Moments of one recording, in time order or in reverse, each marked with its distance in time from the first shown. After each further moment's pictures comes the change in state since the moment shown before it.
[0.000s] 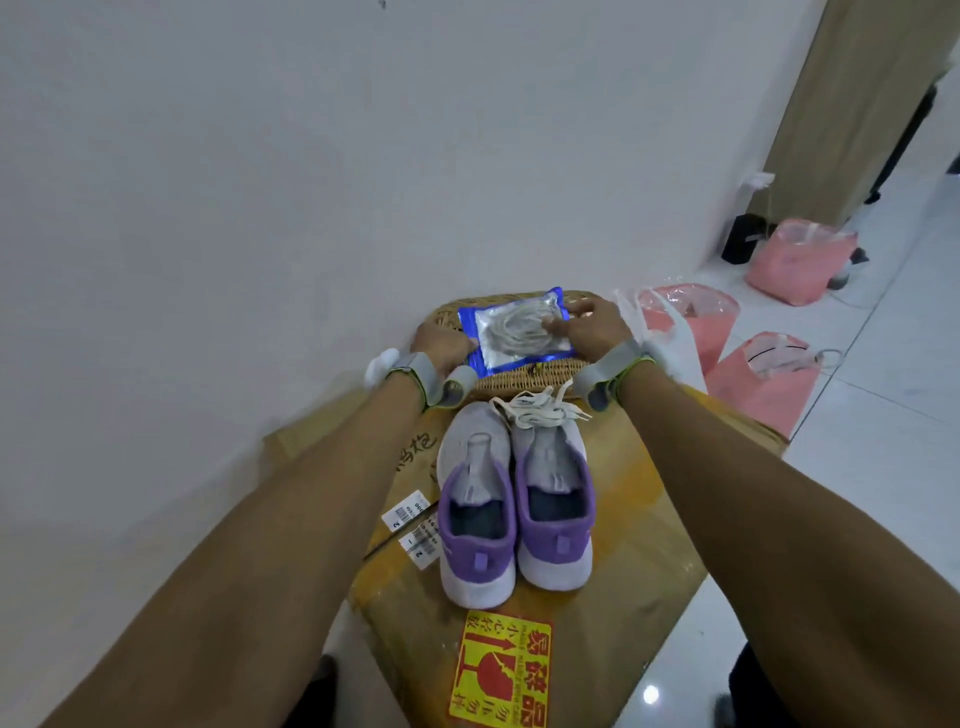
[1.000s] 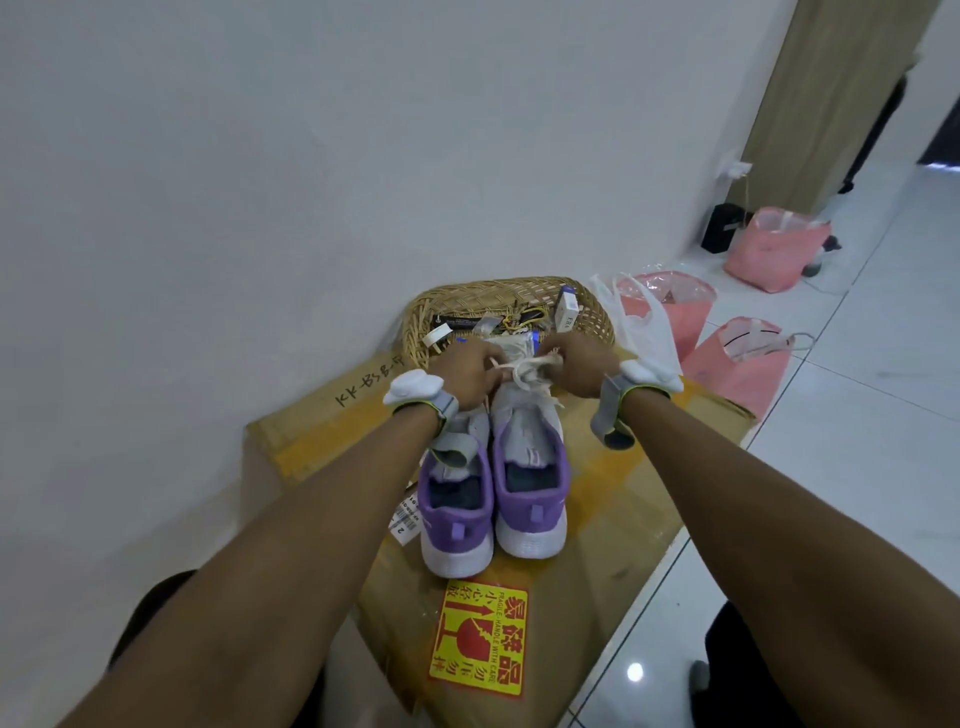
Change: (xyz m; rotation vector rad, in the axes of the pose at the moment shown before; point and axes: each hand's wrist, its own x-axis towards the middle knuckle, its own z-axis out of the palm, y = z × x) left_hand -0.058 -0.016 0.035 0.554 -0.190 0.604; right_hand -0.032 0.039 -0.023 -0.746 -0.304 -0.303
